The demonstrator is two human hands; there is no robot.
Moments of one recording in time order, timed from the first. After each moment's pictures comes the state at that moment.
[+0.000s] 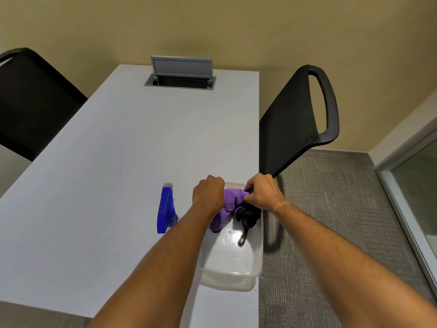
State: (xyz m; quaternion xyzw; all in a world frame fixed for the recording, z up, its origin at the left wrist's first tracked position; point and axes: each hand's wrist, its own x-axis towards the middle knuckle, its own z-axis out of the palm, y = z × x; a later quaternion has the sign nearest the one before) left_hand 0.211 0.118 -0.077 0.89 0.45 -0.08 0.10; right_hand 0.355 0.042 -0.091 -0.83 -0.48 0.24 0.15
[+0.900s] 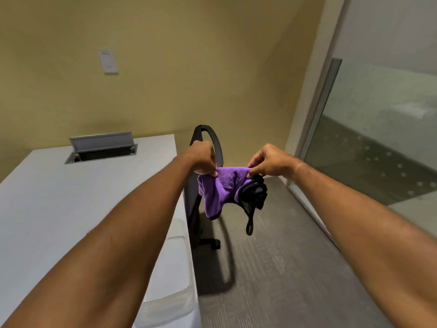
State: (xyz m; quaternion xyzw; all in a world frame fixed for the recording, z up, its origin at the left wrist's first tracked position) left_hand 0.347 0.008 0.154 0.96 0.22 -0.02 0.17; right_hand 0.479 -0.167 0.136 -0.83 -0.40 0.22 0.31
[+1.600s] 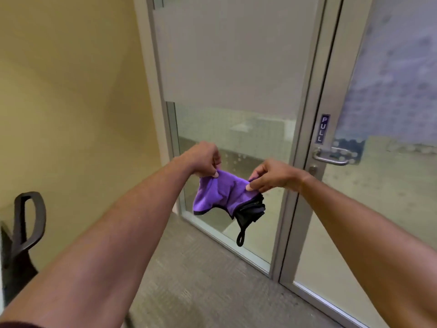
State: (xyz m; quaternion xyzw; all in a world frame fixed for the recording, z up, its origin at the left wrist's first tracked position) left_hand 0.532 -0.422 0.247 0.98 -0.19 0.05 0.09; right_hand 0.532 -0.650 0.205 -0.87 -0.15 0.14 0.45
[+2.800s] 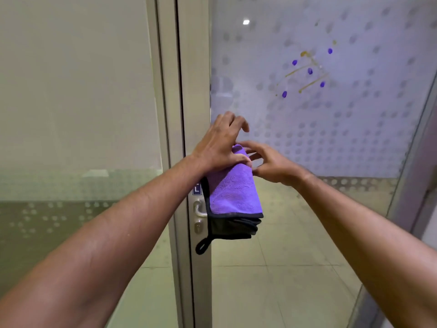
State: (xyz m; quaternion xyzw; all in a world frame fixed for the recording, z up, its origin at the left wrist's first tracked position) left_hand 0.760 -0.801 0.334 0.69 -0.60 0.31 0.25; right_hand 0.659 -0.953 0.297 -0.90 -0.04 -0.24 0.37
